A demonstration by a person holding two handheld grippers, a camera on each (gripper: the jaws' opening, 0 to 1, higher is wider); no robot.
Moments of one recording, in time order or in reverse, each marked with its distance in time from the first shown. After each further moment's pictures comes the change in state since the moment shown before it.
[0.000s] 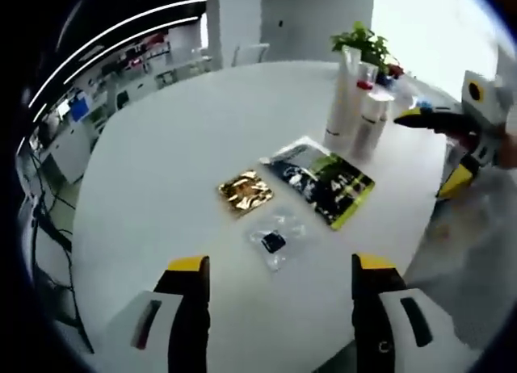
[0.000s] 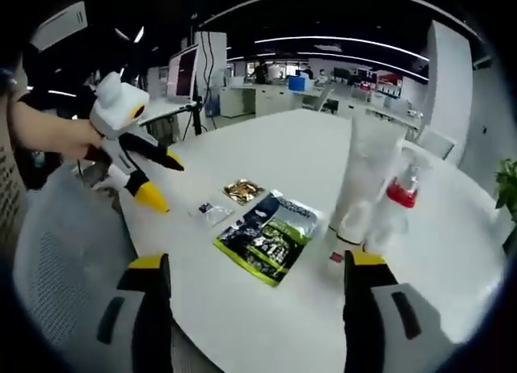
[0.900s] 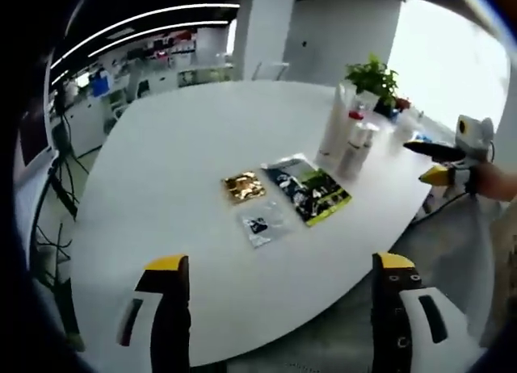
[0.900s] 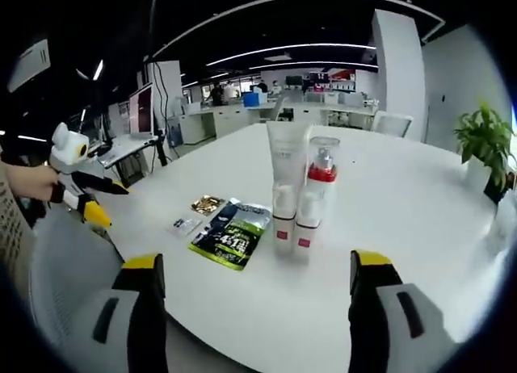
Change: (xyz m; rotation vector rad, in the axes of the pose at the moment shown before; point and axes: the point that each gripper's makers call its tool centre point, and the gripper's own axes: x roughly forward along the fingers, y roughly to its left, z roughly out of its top) left arm -0.058 -0.028 -0.012 -0.151 -0.109 0.006; right arm -0.058 -0.032 -0.015 0.187 -0.100 -0.141
